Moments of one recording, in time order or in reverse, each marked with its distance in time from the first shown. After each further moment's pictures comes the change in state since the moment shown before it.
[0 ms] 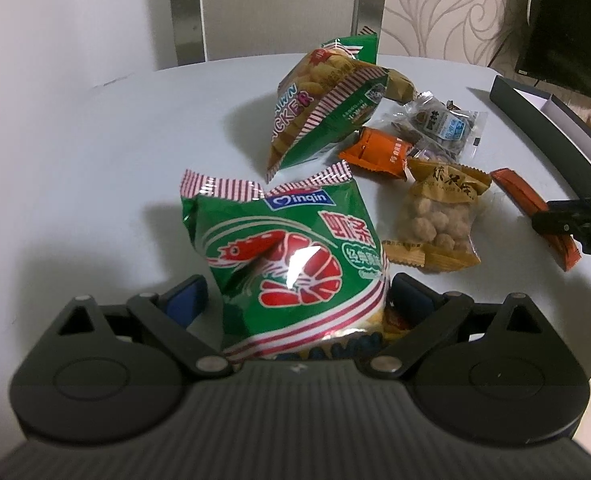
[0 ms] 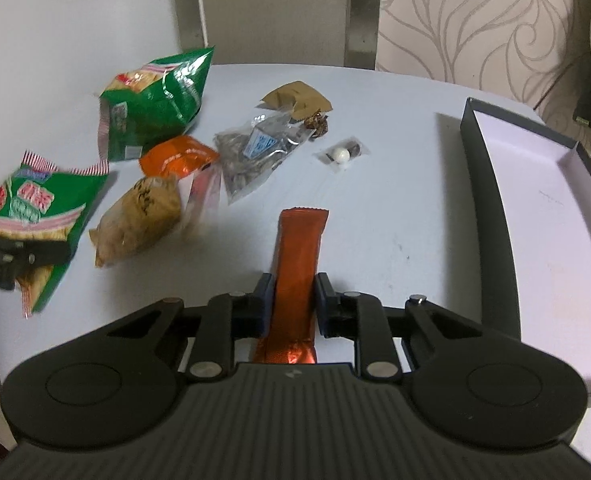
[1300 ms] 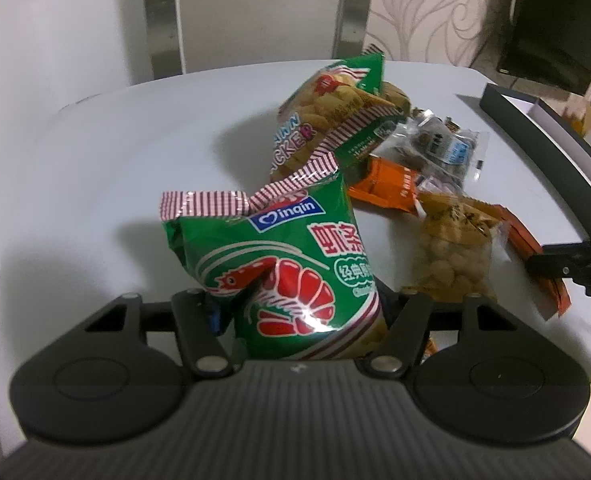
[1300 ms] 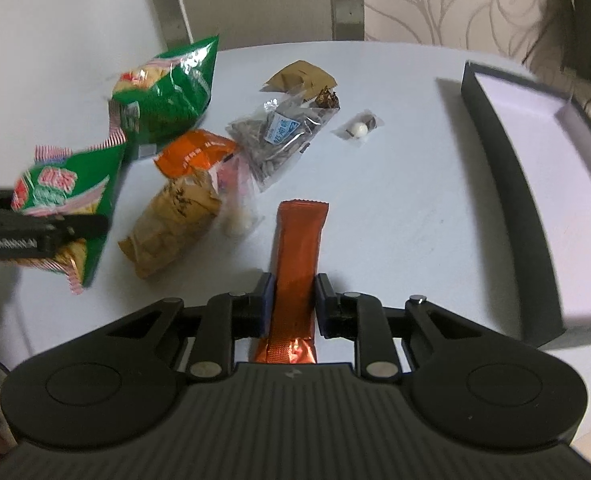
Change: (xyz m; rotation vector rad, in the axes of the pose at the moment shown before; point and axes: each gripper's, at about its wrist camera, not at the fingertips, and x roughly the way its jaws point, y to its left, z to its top) left arm 0.010 0.026 0.035 0.033 0.016 -0.089; right arm -0.005 0.023 0.008 0.177 0.104 0.014
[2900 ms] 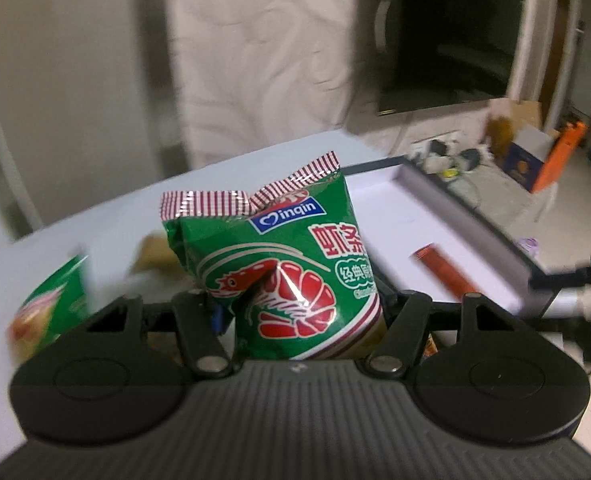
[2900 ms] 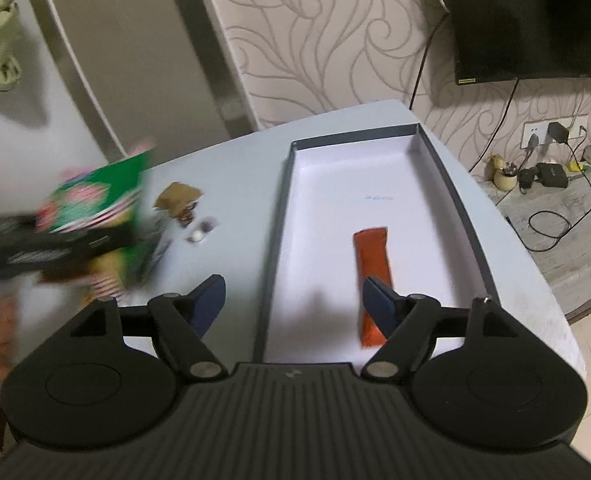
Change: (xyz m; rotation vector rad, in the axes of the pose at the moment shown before) left arm 0.022 -0.229 0.105 0.228 -0.155 -0.155; right arm -0.108 -0.186 0.009 0.175 -0.171 0.028
